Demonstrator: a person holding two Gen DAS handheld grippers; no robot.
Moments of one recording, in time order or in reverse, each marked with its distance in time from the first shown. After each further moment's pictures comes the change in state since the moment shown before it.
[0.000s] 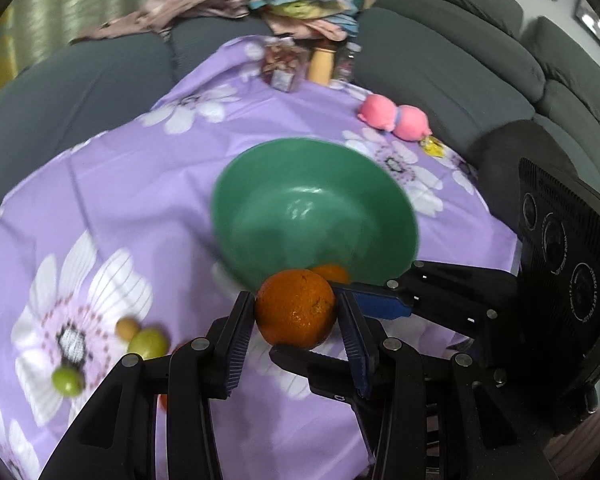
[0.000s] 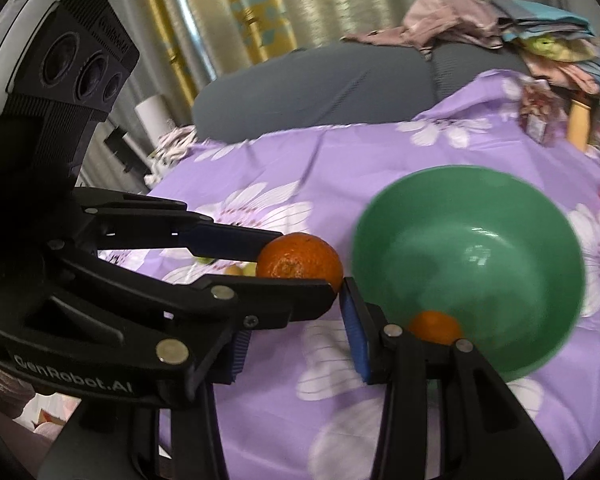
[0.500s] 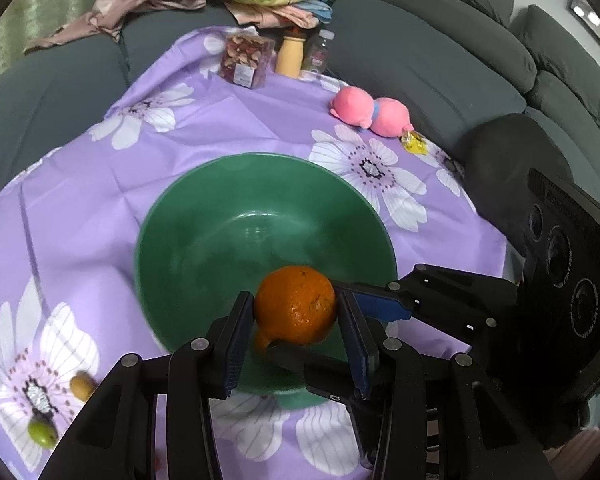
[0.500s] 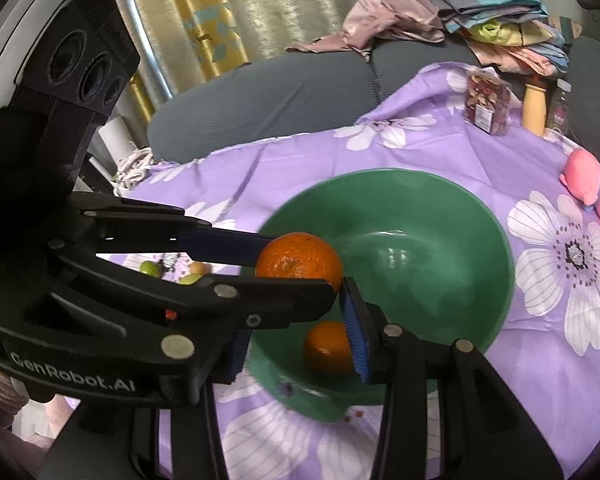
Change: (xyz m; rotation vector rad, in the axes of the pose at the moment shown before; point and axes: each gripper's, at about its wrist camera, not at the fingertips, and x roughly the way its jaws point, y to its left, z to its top) left arm 0.047 -0.023 0.037 0.024 0.046 -0.068; right arm -0.005 -0.060 0.007 0.069 -0.022 -0.105
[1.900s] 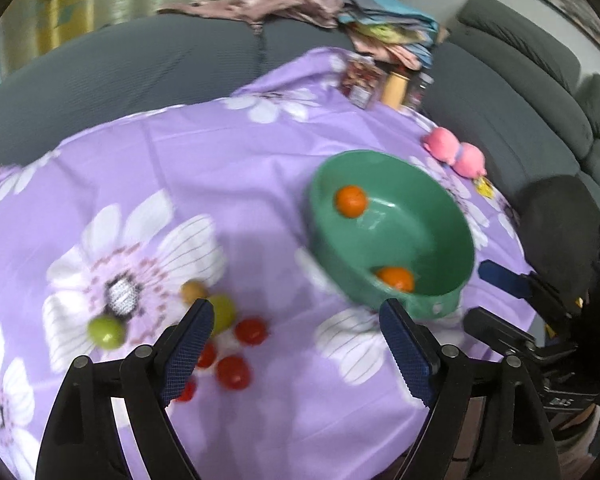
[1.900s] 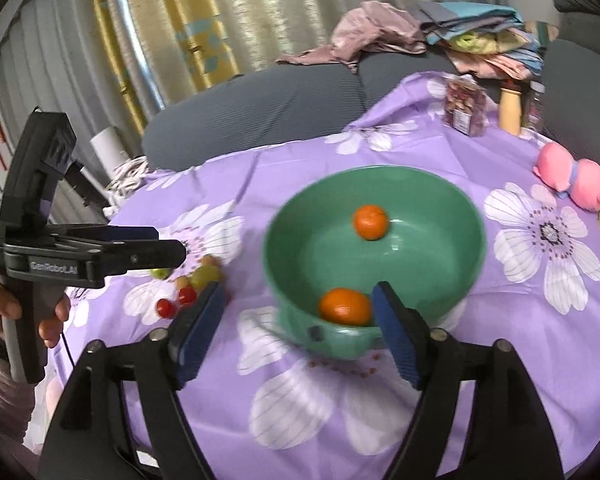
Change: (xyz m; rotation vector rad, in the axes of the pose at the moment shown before) left arm -0.080 0.068 -0.081 -0.259 -0.113 0.202; right arm -0.040 0.031 -0.020 0.027 -0.036 -0.047
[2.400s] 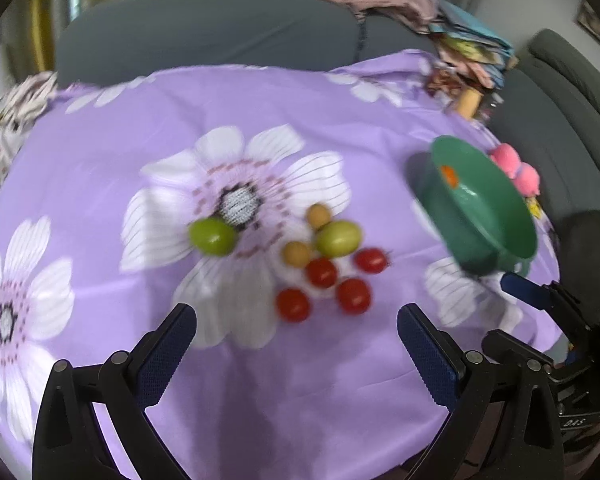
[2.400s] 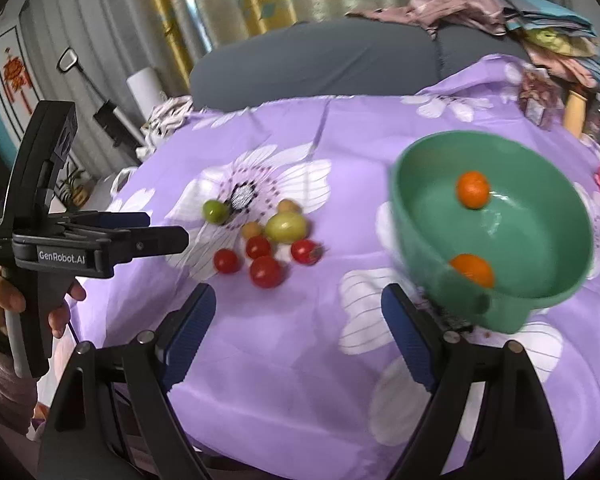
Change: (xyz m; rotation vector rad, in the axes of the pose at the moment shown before) left arm -0.021 0.084 -0.068 -0.200 0.022 0.129; right arm 0.041 0.079 -0.022 -0.123 0.164 0.096
